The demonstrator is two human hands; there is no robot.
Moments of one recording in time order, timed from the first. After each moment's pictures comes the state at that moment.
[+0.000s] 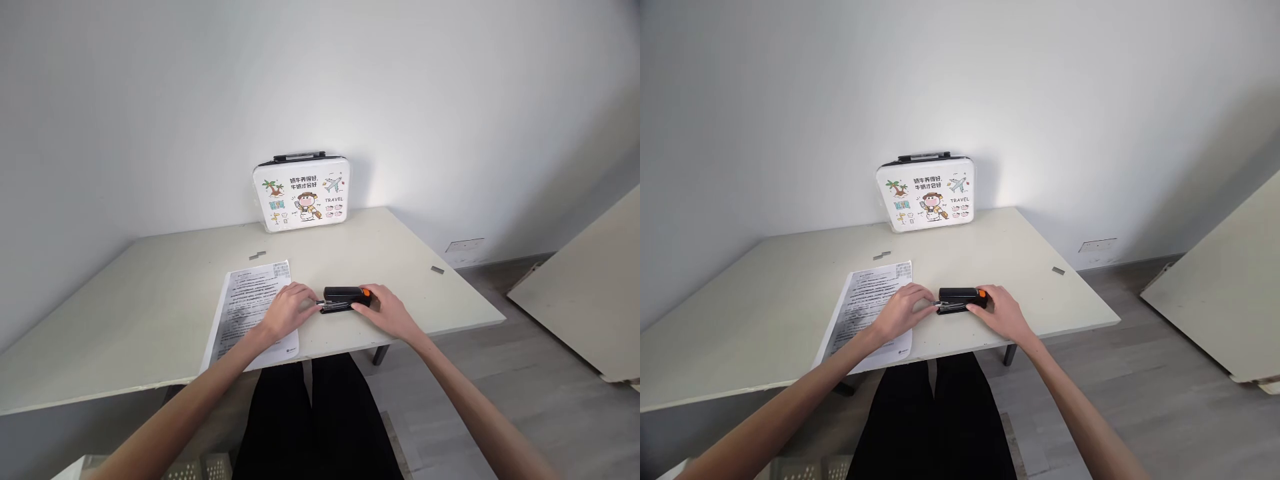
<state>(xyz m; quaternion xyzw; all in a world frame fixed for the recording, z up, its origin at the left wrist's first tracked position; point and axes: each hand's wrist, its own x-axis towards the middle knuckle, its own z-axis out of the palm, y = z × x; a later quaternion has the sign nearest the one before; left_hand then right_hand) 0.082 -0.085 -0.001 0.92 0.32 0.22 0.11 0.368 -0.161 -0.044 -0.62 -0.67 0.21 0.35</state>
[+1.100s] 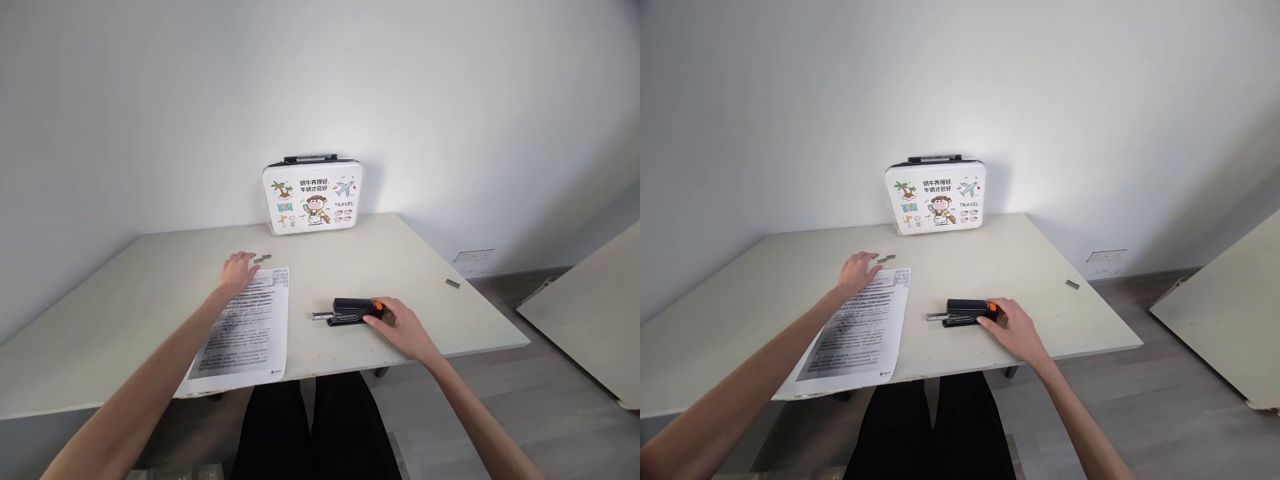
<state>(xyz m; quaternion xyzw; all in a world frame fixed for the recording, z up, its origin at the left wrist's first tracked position) -0.041 0.074 0.000 0.78 0.60 0.16 -0.03 0.364 -0.163 -0.043 -0.63 -0.64 0.24 0.36</state>
